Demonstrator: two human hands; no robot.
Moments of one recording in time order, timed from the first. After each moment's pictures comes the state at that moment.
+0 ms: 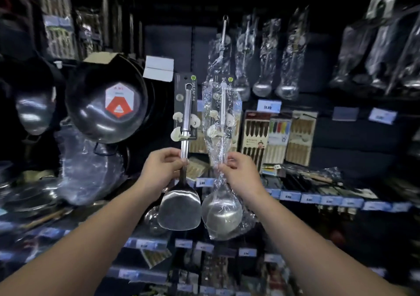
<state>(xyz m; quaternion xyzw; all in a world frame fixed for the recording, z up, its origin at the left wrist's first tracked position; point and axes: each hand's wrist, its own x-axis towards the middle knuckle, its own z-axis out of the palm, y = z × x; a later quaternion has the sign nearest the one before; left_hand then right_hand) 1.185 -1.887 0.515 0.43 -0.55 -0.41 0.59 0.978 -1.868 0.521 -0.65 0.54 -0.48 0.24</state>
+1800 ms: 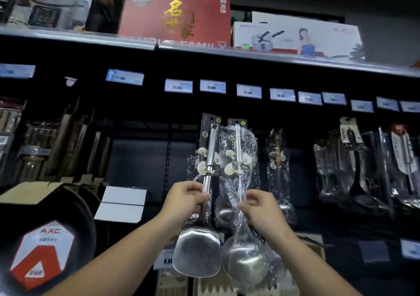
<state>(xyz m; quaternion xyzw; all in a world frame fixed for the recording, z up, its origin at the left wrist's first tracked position) 1.129 -2.137 0.744 0.27 -0.66 -0.36 0.60 0.935 -2.062 0.730 -0.61 0.50 -0.60 0.10</state>
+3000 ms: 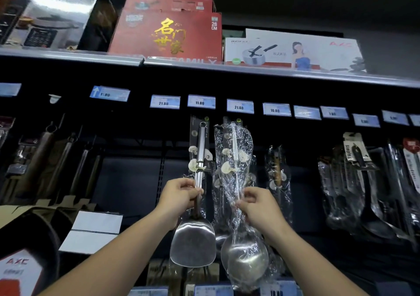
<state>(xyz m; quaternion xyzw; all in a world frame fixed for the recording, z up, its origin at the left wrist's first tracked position) 1.092 -2.174 0.805 0.27 -0.63 -0.34 0.65 0.897 -2.093 0.789 -0.64 0.45 -0.61 0.09</state>
